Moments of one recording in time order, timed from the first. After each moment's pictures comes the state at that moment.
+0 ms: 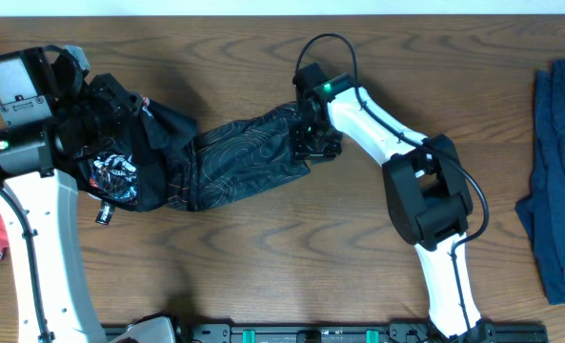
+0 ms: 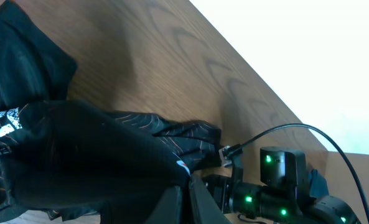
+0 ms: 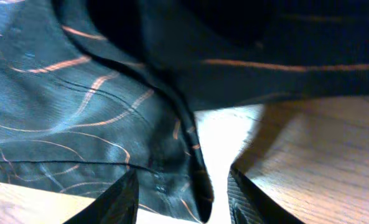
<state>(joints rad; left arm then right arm) 0.26 1.38 1.49 -0.96 0.49 -0.54 0.51 2.32 1.81 -1.01 -0.30 0.38</state>
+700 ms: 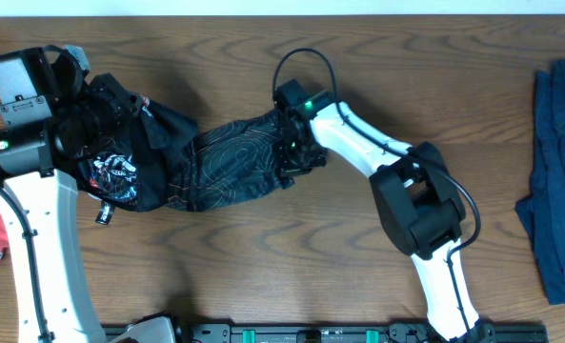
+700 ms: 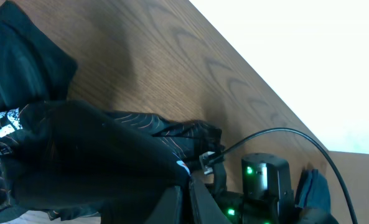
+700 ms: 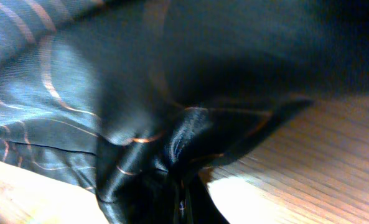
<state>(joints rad) 0.26 1.38 1.49 -0.96 0.49 -0.53 0.57 2.29 1.73 -0.96 -0.33 0.35</state>
